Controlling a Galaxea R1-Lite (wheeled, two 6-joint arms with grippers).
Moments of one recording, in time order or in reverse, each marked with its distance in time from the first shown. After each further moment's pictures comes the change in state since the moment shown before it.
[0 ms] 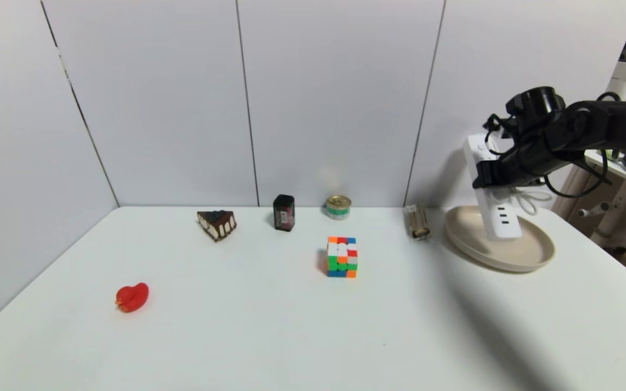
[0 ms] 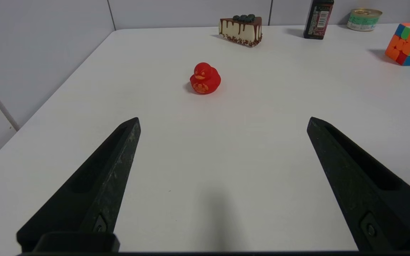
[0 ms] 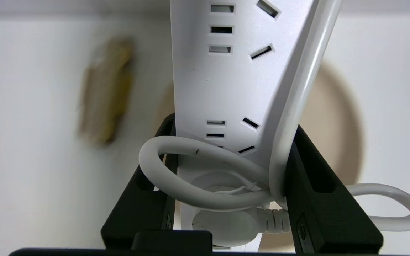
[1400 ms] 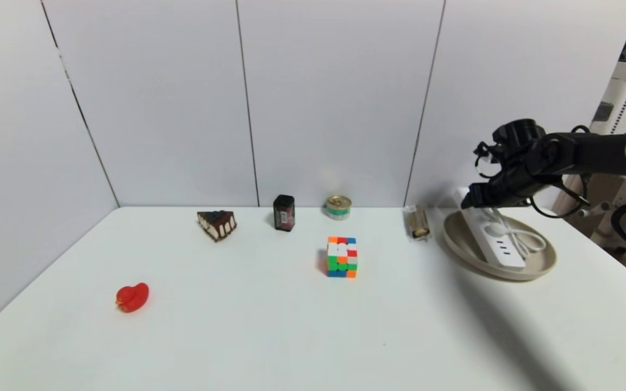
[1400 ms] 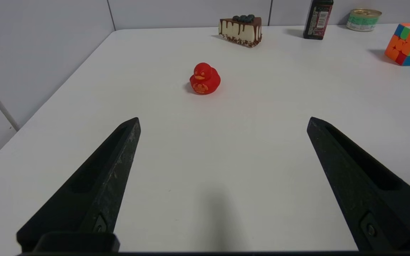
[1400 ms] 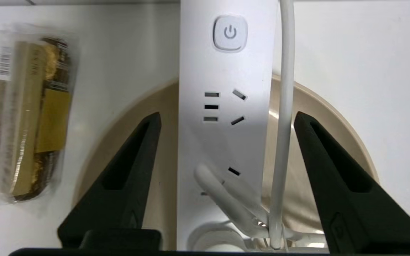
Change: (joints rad) left arm 0.000 0.000 0.000 0.000 0.000 0.000; right arm -0.034 0.114 0.011 -0.041 0.011 -0.008
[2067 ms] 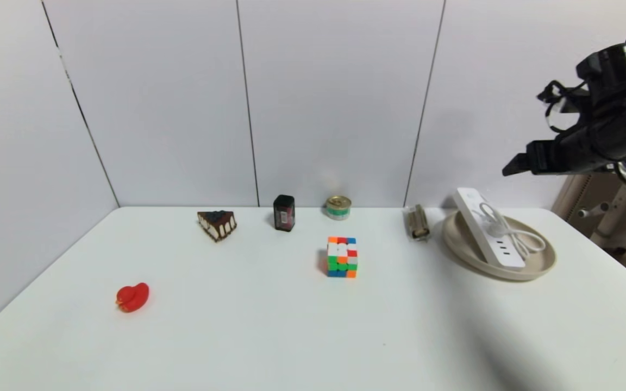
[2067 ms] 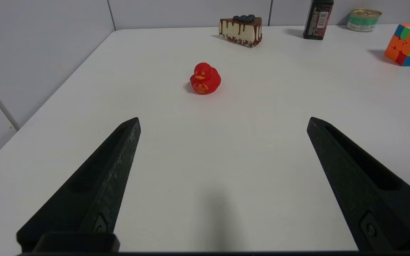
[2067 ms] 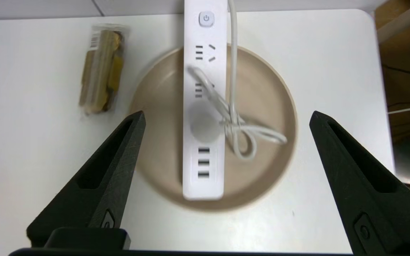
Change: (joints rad) left arm 0.000 0.000 0.000 0.000 0.000 0.000; right arm -0.002 -0.463 0.238 0.091 0.000 0.011
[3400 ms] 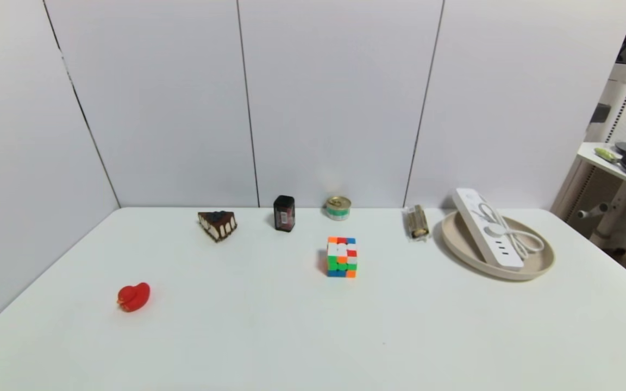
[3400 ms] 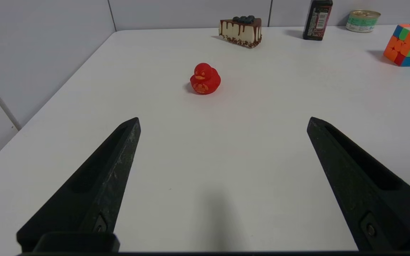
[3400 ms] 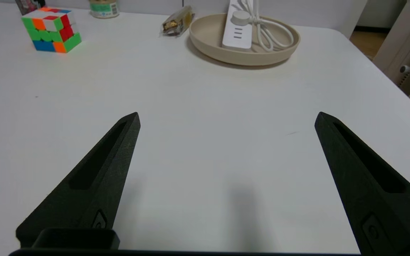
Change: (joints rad) left arm 0.000 0.000 0.000 0.000 0.000 0.000; right arm 0.040 -1.799 1.696 -0.561 0.115 -0.036
